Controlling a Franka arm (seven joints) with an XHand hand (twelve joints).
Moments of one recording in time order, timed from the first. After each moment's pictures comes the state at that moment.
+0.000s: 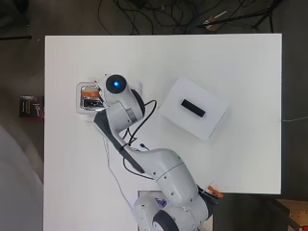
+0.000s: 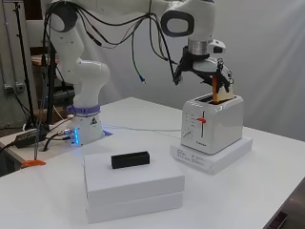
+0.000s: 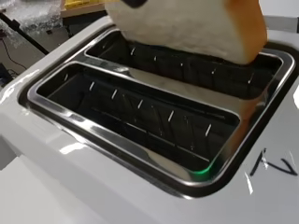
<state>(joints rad) 1.95 -0.53 -1.51 -1.95 -0.34 1.85 -0.91</state>
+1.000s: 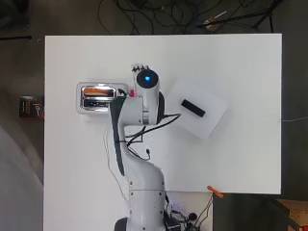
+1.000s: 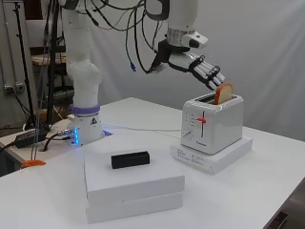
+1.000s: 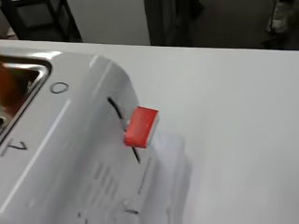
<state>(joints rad) 1.31 -0.05 -1.24 -1.89 0.03 1.70 -1.02</state>
